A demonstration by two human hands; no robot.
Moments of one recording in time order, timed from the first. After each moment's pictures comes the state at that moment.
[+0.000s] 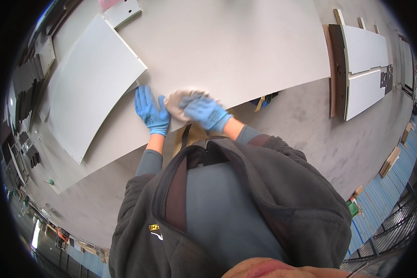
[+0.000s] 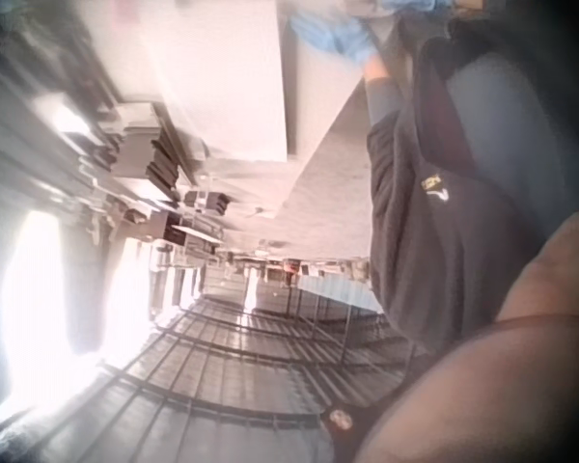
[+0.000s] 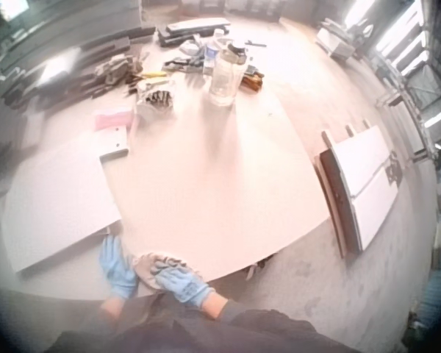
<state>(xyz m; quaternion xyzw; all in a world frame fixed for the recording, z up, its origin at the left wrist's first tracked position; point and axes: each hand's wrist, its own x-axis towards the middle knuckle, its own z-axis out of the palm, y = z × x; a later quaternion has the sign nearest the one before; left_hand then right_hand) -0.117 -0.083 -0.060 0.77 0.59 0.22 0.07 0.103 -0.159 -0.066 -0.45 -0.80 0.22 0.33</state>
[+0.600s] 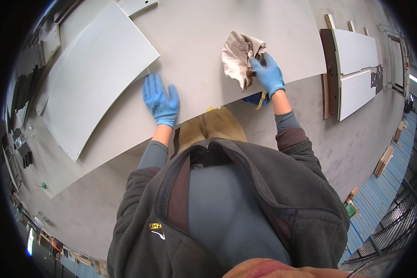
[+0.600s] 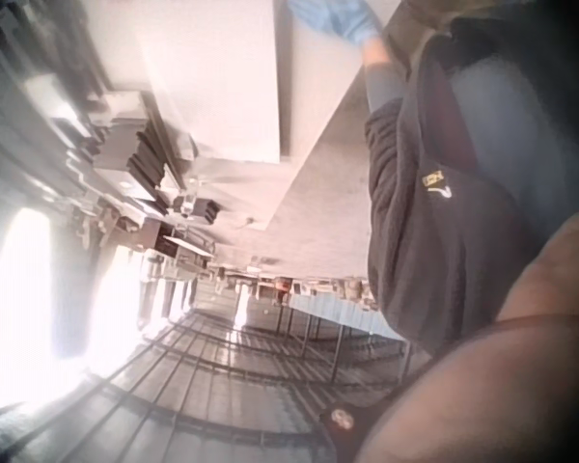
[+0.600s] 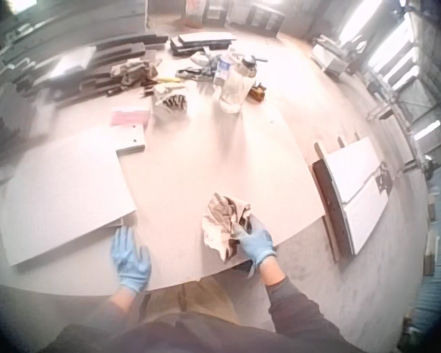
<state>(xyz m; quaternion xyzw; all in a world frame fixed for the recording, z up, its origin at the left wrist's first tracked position) -0.126 -0.087 -0.058 0.76 0.59 0.24 0.07 0.222 -0.115 0.016 -0.83 -0.39 0.31 0.25</state>
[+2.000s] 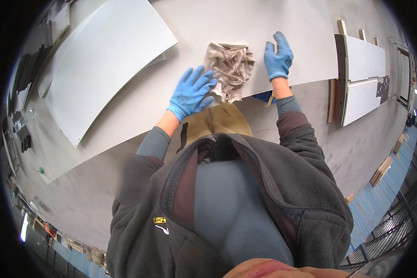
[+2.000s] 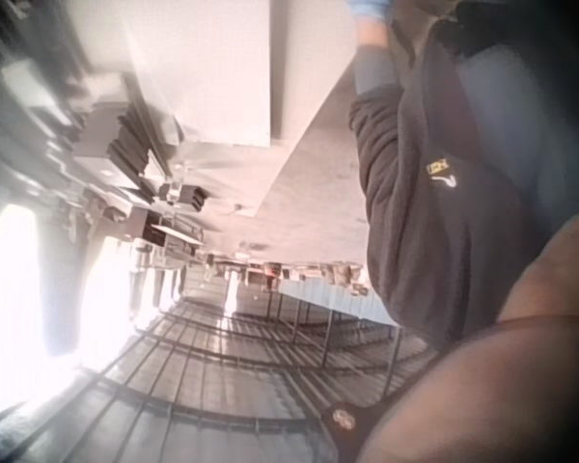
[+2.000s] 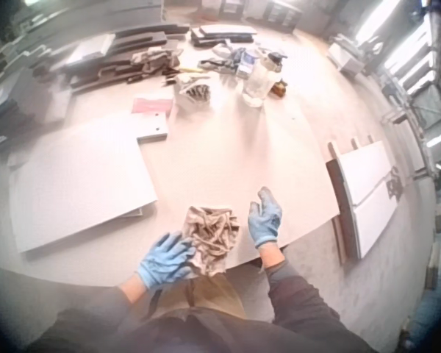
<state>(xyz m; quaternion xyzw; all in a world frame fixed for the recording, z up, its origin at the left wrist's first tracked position) -0.133 -0.089 -0.047 0.94 0.27 0.09 0.17 0.204 -0.071 -0.041 -0.78 -0.52 0.04 0.35</state>
